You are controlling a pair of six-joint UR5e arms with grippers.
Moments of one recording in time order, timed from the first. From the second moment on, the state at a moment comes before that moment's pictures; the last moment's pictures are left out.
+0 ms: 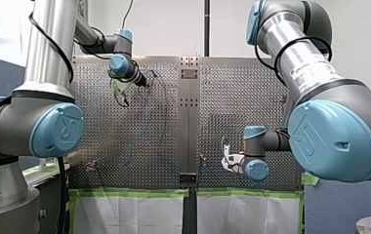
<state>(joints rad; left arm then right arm) -0.12 -1.72 -1.63 -3.01 -1.53 -2.32 2.00 -0.79 1.96 -1.10 1.67 1.63</state>
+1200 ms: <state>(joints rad) -0.12 -1.50 -1.74 -3.15 -1.65 -2.23 2.00 -0.79 1.96 -1.10 1.67 1.64</state>
